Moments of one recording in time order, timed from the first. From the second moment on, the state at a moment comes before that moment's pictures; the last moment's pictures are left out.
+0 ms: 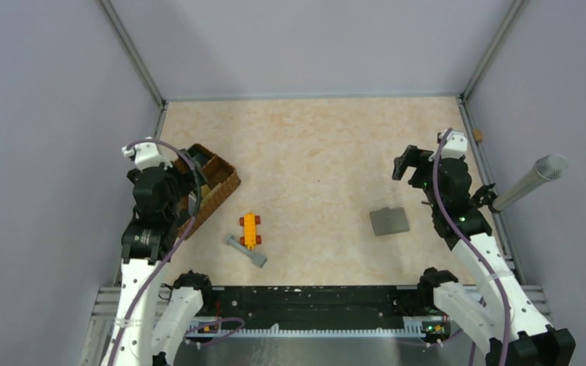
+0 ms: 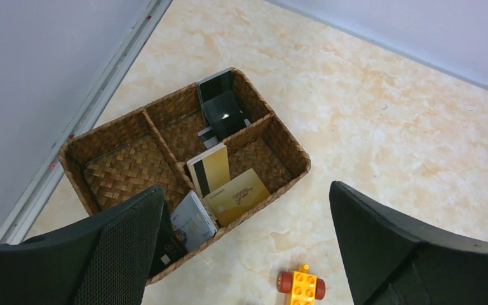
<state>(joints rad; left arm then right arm) -0.06 0.67 0.89 -0.50 -0.27 -0.30 0.22 0.78 0.69 -0.17 0.20 0.27</state>
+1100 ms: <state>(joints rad) -0.50 0.83 0.56 -0.30 0.00 -0.63 0.03 1.15 0.46 -0.19 -0.09 0.48</state>
